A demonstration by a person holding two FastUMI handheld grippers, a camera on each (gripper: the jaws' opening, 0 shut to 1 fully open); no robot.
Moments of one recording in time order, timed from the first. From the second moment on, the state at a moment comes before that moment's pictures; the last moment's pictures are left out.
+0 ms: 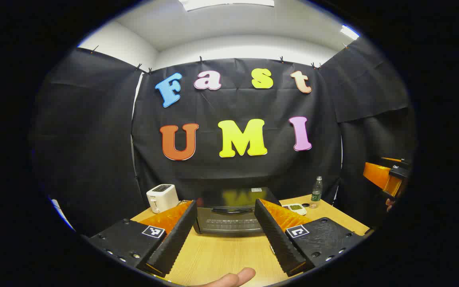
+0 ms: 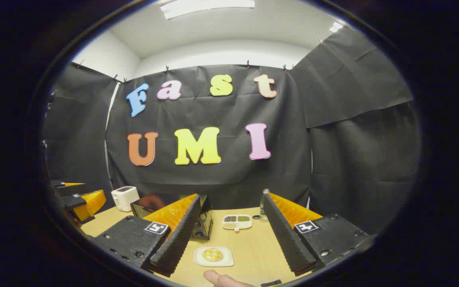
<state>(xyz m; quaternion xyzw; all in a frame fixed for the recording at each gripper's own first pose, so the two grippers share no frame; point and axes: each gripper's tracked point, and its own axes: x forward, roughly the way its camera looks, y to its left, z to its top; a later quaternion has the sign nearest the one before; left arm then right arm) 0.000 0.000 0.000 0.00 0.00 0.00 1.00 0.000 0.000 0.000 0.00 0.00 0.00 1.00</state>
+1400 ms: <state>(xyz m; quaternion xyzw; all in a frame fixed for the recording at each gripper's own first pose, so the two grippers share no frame) 0.216 0.000 -0.099 -0.02 0.12 -0.02 0.99 0.020 -0.028 -0.016 0.01 -0.02 0.03 1.00</state>
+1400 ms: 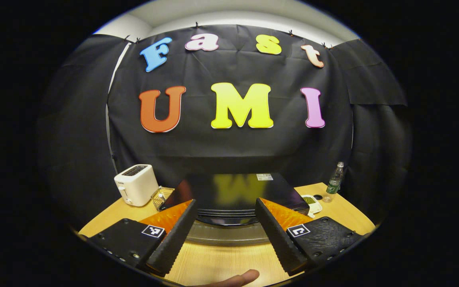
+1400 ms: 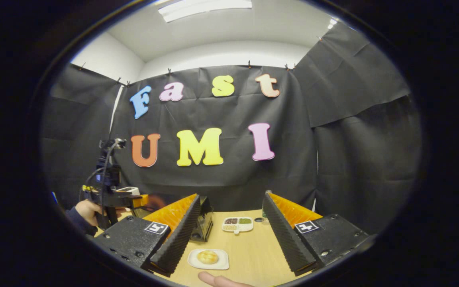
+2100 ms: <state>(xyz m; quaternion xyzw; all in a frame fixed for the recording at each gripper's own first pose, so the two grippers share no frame) 0.253 -0.006 -0.157 -0.02 0.21 -0.02 0.98 -0.007 -0.058 -0.015 0.00 -0.04 0.01 1.00</state>
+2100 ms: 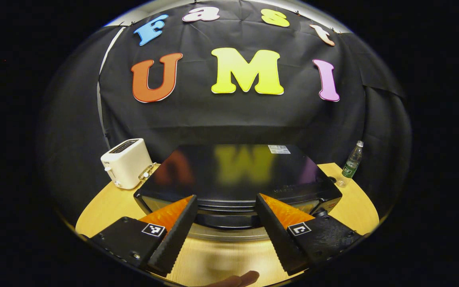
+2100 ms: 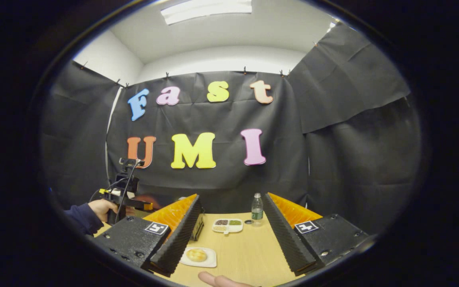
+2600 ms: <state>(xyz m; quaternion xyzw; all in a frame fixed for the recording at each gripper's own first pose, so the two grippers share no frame) 0.227 -0.006 -0.160 -0.02 0.23 -0.02 0.97 -0.022 -0.055 -0.015 0.00 -0.03 0.01 1.00</state>
